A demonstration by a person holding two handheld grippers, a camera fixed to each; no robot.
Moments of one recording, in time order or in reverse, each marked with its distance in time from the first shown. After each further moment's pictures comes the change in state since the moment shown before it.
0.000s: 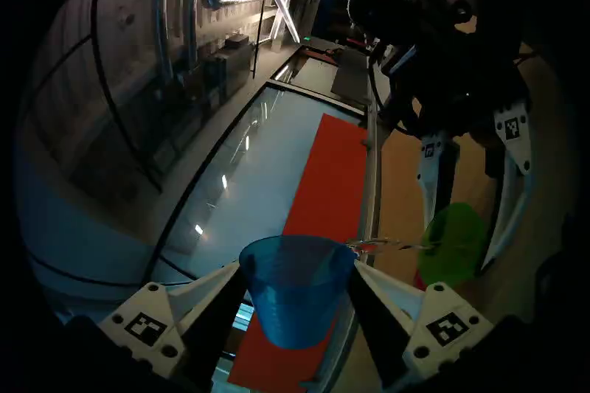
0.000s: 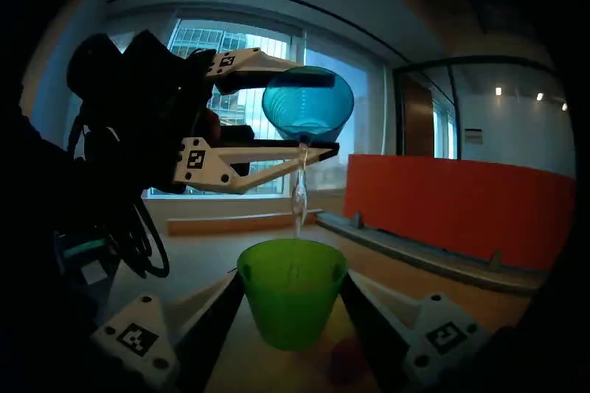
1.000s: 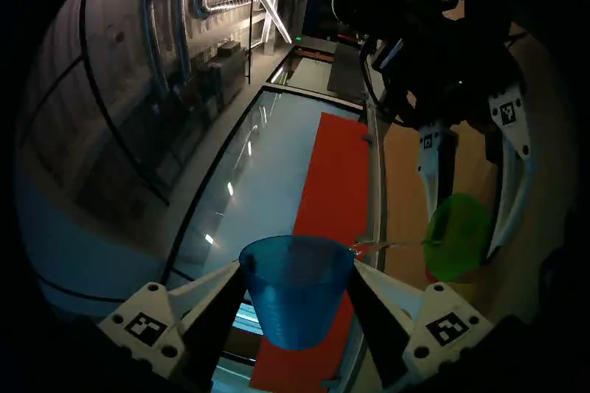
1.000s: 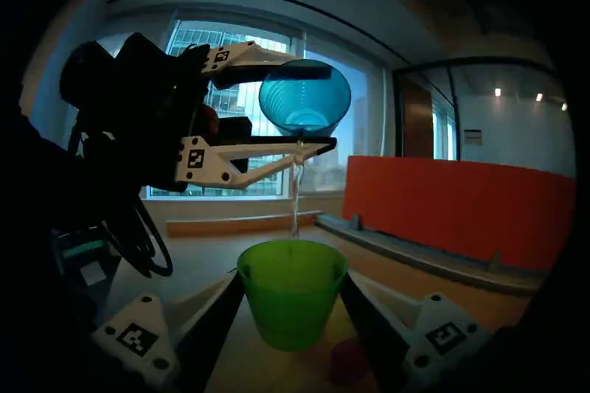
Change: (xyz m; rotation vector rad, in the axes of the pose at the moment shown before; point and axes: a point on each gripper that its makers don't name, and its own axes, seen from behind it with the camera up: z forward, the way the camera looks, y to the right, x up) left arm 0.006 -0.011 -0.004 0.022 0.004 0.097; right arm 0.002 0.001 0.001 -0.004 0.007 -0.001
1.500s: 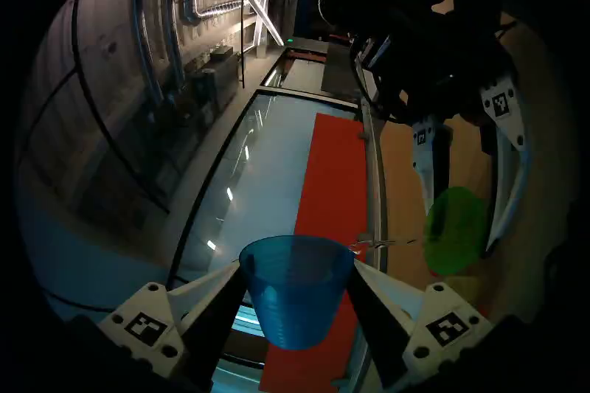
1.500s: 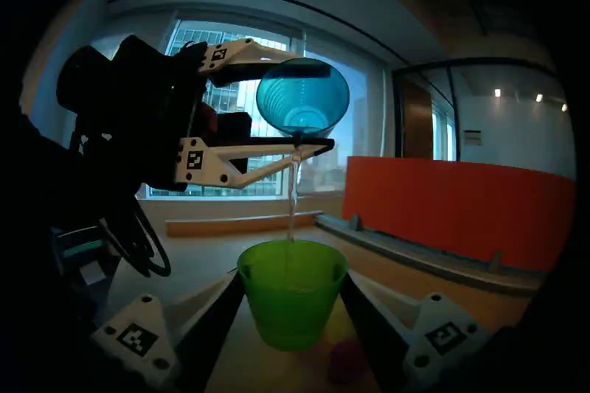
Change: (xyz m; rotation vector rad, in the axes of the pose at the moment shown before) left arm 0.003 0.010 0.004 -0.013 0.010 0.046; right arm 0.000 0.002 -0.001 -0.002 0.001 -0.001
